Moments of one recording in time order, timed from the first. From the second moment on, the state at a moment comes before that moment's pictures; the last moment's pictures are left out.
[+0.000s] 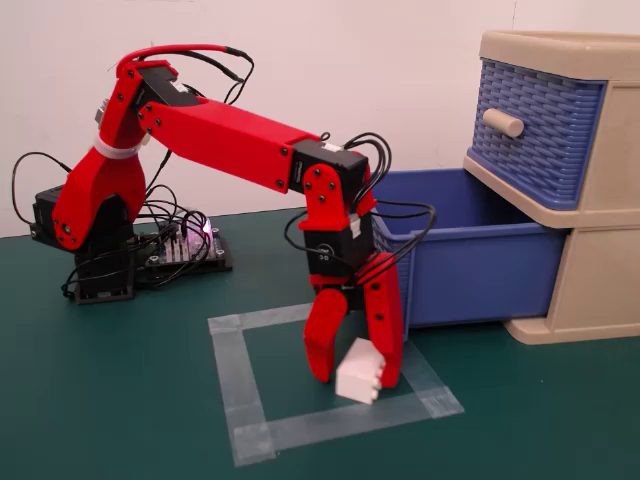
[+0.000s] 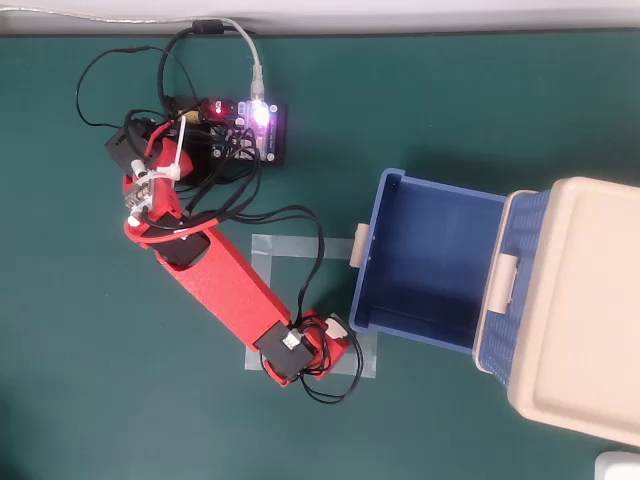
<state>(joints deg) -49.0 57.4 59.5 75.4 167.2</state>
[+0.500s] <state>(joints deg) -49.0 76.8 51.3 94.4 166.7</state>
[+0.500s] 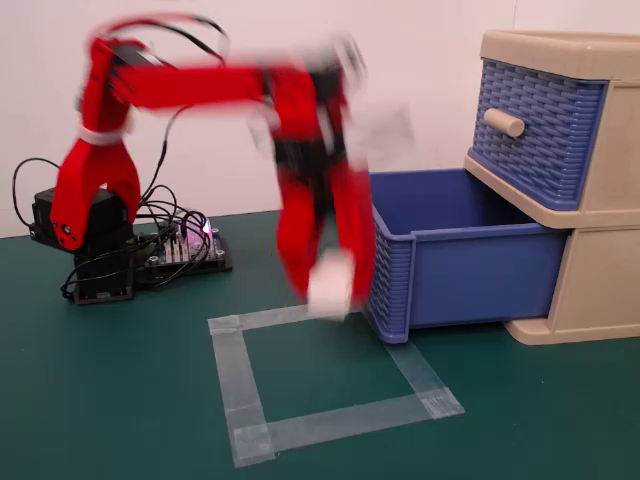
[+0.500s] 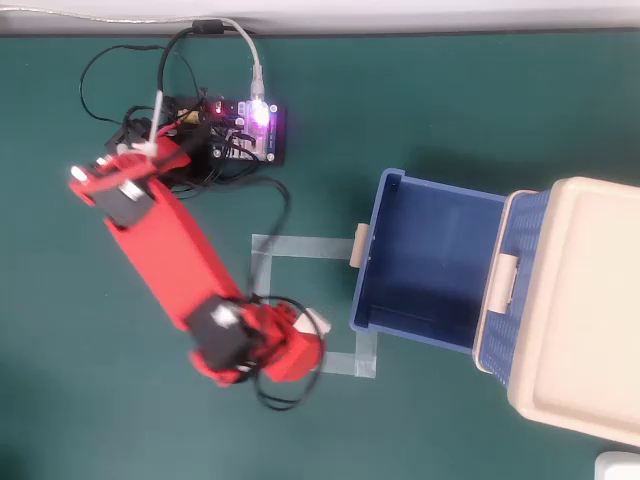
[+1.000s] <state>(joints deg) -73.0 67.3 38.5 82.8 178.7</state>
